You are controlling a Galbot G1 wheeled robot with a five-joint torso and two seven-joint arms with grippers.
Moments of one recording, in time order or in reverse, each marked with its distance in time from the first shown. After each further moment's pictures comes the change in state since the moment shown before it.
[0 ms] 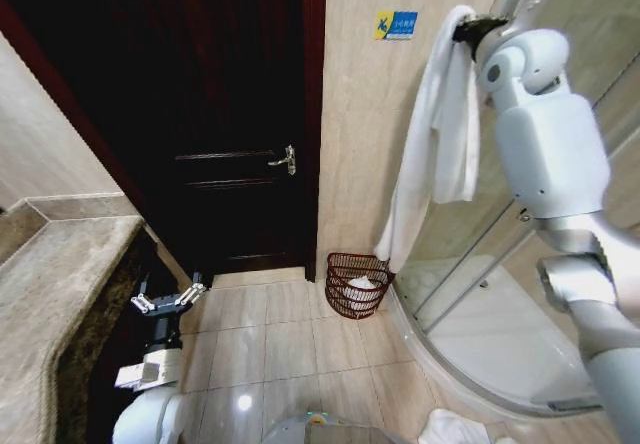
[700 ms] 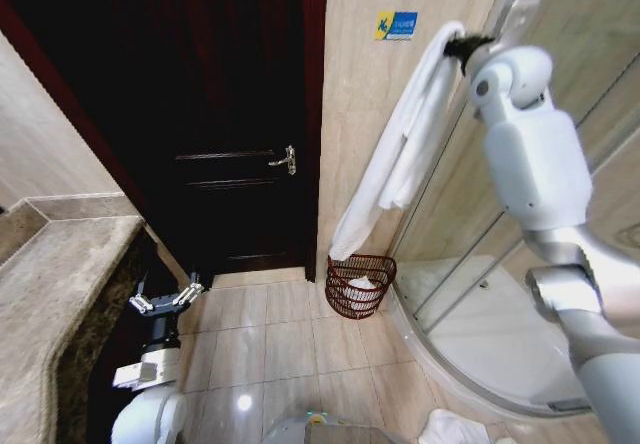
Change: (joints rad) left arm -0.005 0.006 -0.005 0.009 -0.014 -0.004 0.003; right arm -0.180 -0.053 0.059 0.117 -0.009 -0.035 0.017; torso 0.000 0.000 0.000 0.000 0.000
